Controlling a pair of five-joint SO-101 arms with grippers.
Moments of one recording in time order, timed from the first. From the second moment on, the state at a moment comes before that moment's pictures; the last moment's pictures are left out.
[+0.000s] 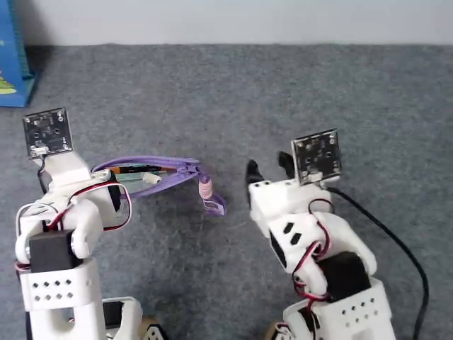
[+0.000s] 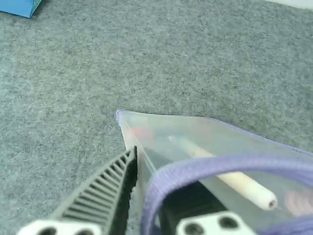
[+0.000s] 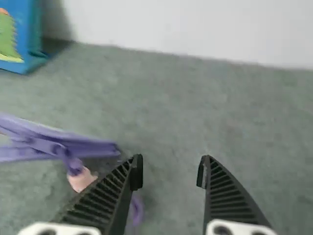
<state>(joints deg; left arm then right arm) -10.5 -55.7 38.5 75.7 12.6 -22.3 -67.0 48.1 56.2 -7.5</state>
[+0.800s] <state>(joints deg) -13.5 -55.7 38.5 75.7 11.7 -3.2 -16.4 48.0 52.5 -12.7</state>
